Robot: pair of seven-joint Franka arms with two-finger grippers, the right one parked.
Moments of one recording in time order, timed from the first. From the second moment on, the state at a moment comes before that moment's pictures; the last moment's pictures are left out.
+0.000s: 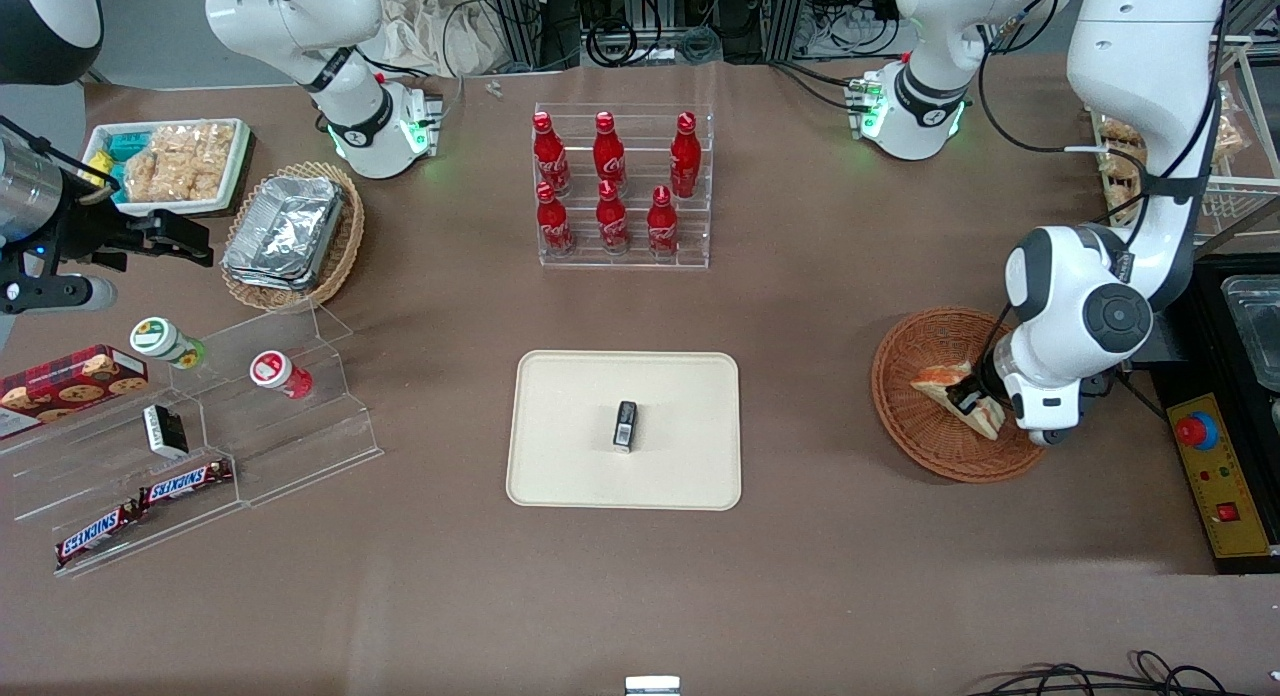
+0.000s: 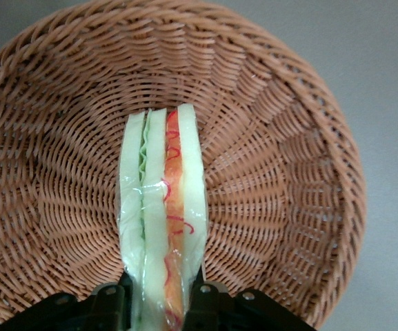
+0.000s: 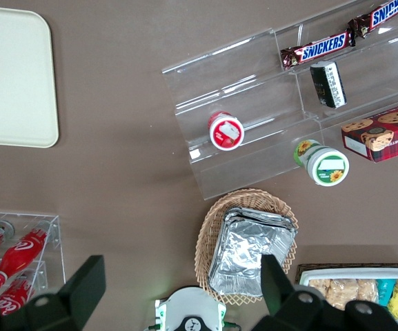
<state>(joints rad) -0.03 0.34 -0.02 -2.07 0.00 2.36 -0.86</state>
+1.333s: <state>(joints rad) -0.04 0.32 -0.35 -1.58 0.02 1.76 -0.50</state>
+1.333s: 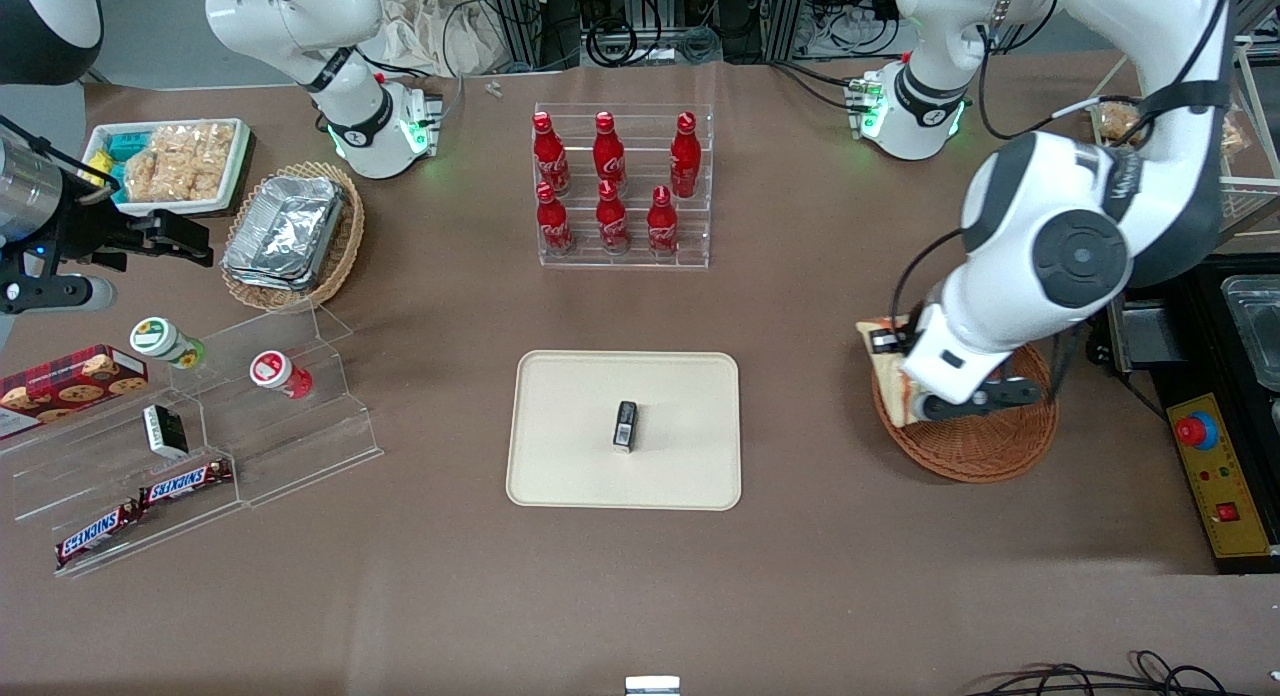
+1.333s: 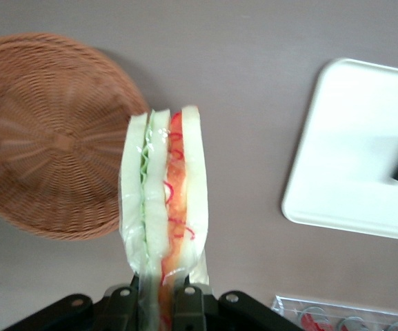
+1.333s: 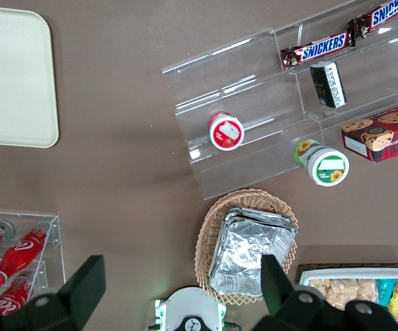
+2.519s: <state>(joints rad) -0.29 0.90 -0.44 -1.31 0.30 2.15 -0.68</state>
